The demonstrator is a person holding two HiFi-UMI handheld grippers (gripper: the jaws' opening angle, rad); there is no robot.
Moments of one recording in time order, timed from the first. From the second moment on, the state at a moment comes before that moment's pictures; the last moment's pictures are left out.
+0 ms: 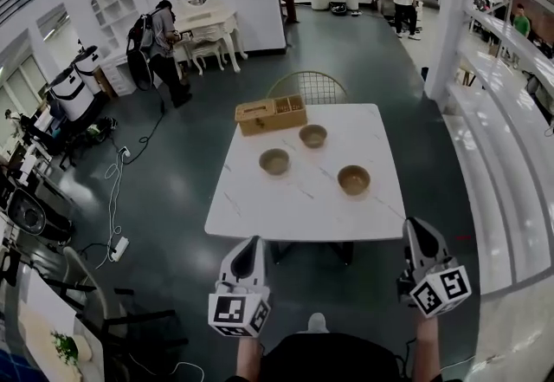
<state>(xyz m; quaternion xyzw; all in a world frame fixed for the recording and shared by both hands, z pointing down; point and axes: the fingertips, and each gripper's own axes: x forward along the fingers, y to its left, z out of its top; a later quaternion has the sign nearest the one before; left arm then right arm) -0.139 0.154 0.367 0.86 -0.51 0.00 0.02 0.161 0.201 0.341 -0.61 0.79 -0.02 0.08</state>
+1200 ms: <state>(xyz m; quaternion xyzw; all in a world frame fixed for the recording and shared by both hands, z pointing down) -0.079 -0.006 0.418 0.88 -0.46 0.04 0.08 0.193 0.035 0.386 -0.62 0.78 -0.09 0.05</state>
